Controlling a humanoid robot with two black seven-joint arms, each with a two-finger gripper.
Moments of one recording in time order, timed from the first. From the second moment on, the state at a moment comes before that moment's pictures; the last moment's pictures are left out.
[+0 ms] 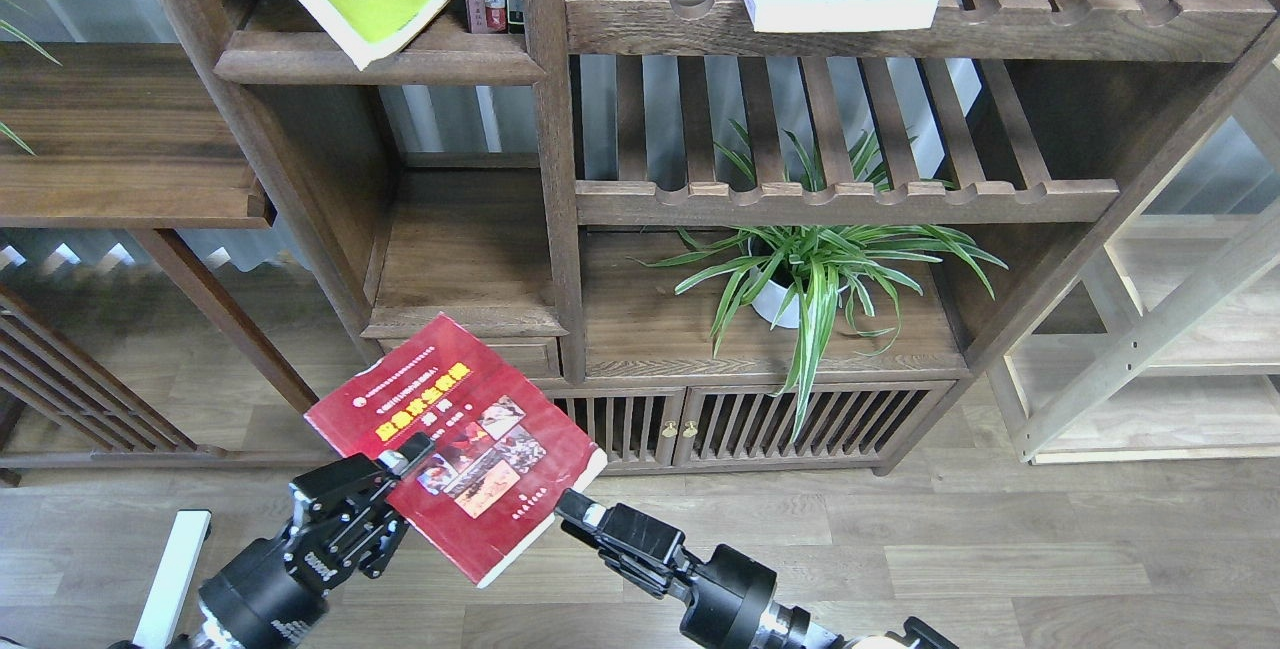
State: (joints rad) left arm 0.27 0.38 -1.08 -1.48 -0.65 -0.49 0.49; right arm -0.10 0.01 0.89 1.14 0.09 0.58 -0.37
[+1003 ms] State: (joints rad) left arm 0.55 0.81 -1.68 -1.78 -0.73 -0.49 0.49; right arm -0.11 0.01 1.11 0.85 0.09 0.58 -0.37
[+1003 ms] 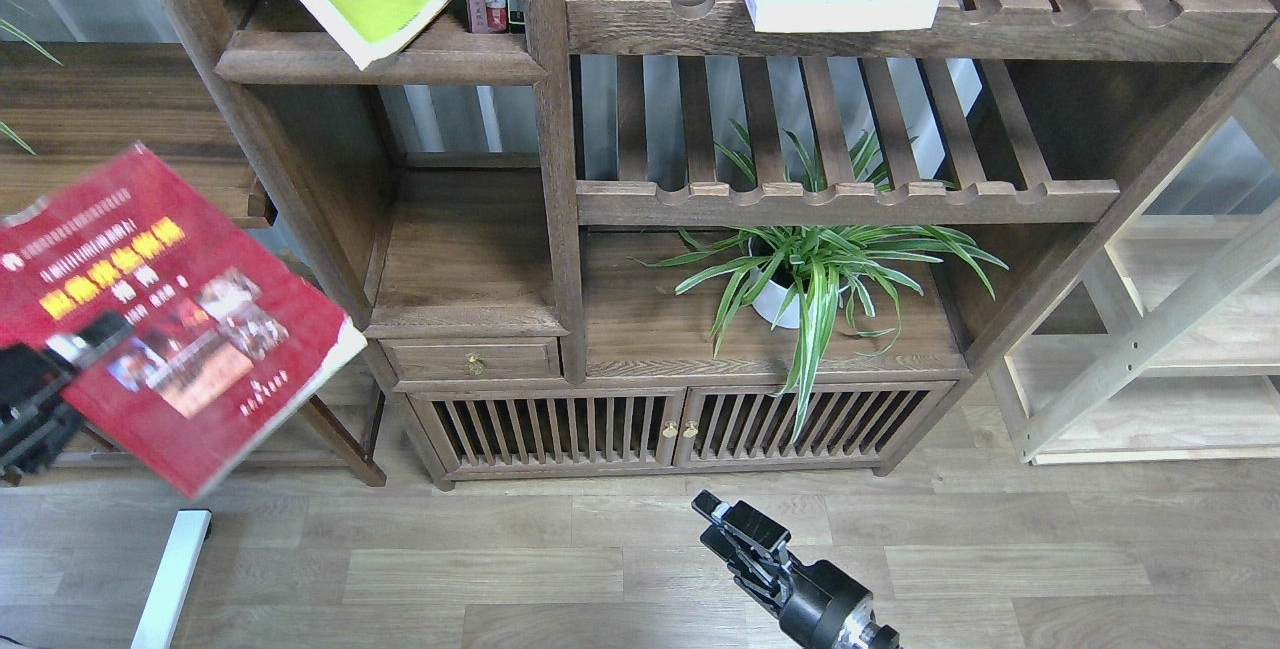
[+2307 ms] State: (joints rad) left arm -0.49 0.98 -1.53 -1.70 -0.50 0.11 0.49; right arm -0.11 0.01 1.10 0.87 0.09 0.58 -0.38
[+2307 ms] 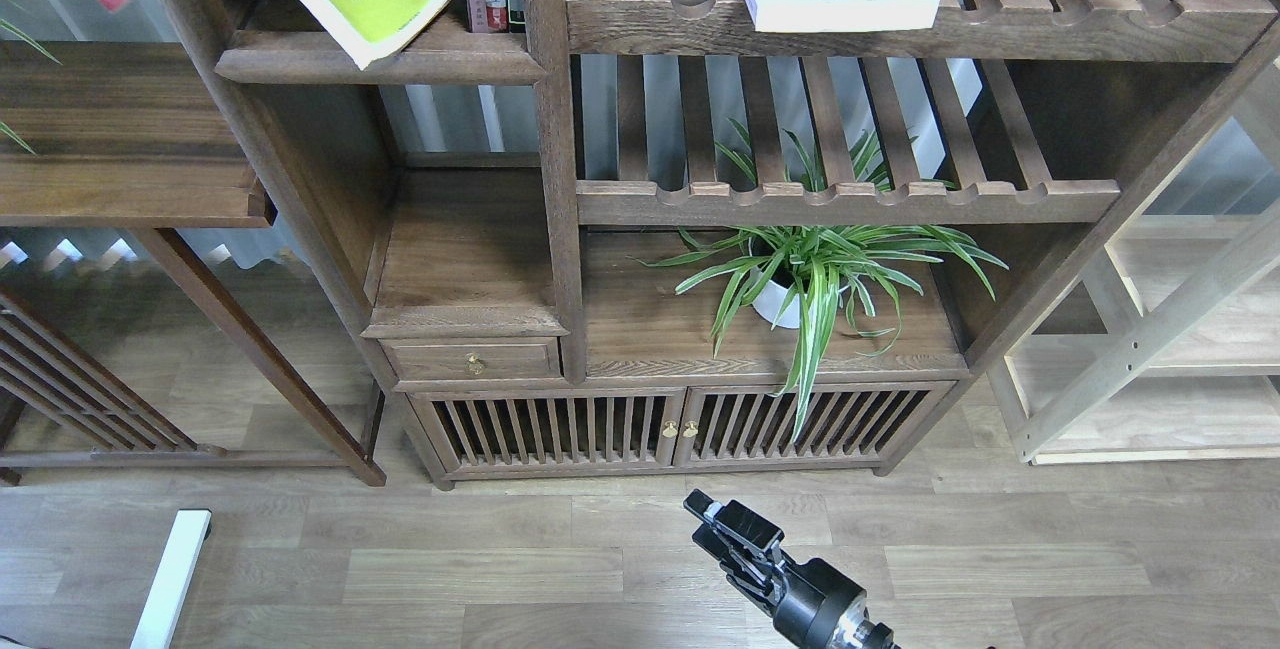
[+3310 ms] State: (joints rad) left arm -0.97 0.65 -1.17 -1.41 -0.09 0.34 0.49; right arm -0.11 0.01 1.11 0.90 0.19 0.58 -0.38
